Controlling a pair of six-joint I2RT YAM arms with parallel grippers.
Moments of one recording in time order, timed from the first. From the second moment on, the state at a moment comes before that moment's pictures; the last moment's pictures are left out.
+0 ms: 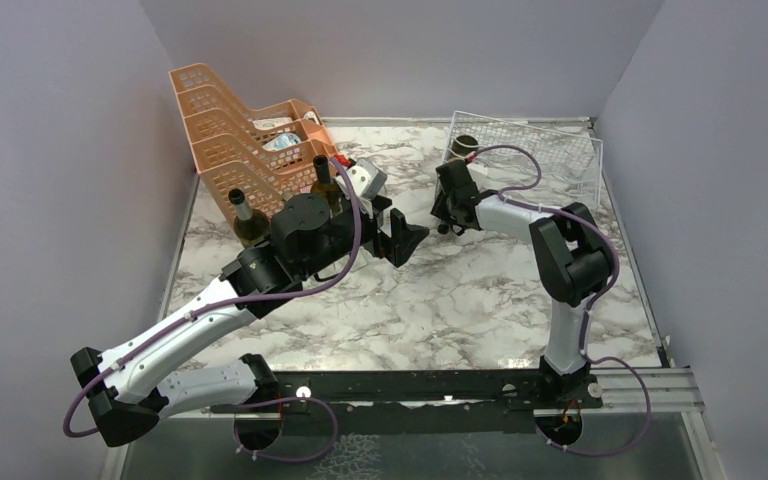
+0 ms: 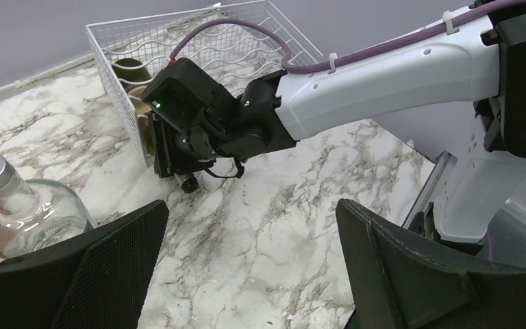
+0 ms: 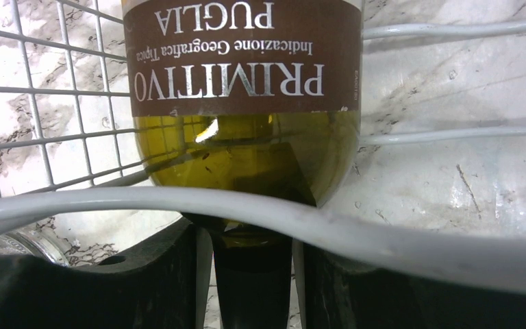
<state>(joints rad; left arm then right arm) -0.94 1.02 1.12 -0.18 -0.02 -0.23 0.48 1.96 1.24 -0.14 0.33 0.75</state>
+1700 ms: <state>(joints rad) -0.94 0.80 1.25 -0.29 -0.32 -0.03 0.78 1.36 1.19 -0.15 -0.18 0.30</state>
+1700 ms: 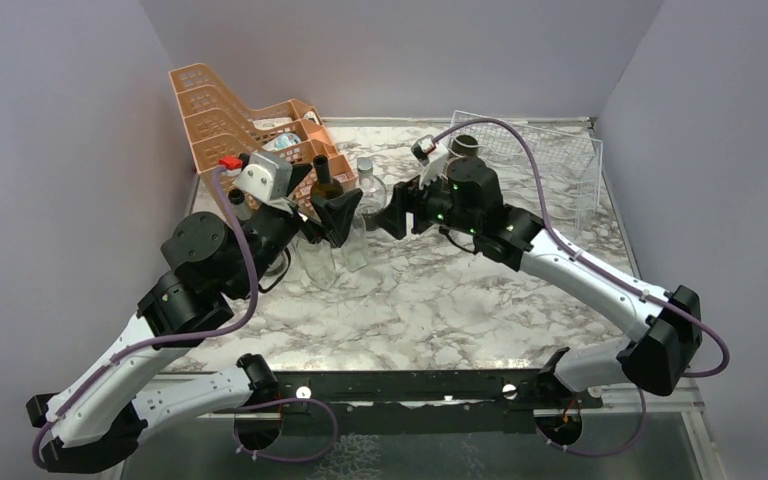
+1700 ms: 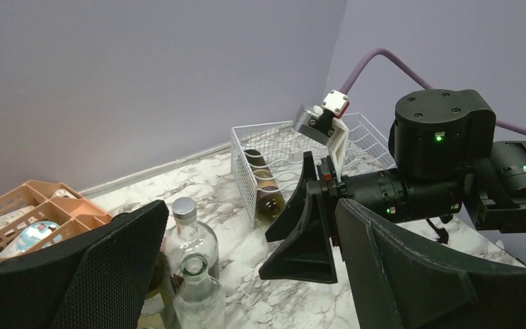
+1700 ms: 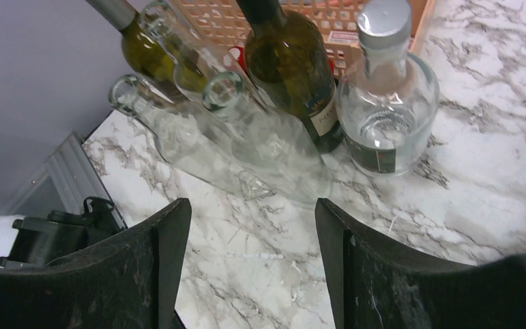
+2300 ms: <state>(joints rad) -0.94 0.74 1.23 -0.25 -0.36 -0.02 0.90 1.66 1.42 -0.14 -0.04 0.24</state>
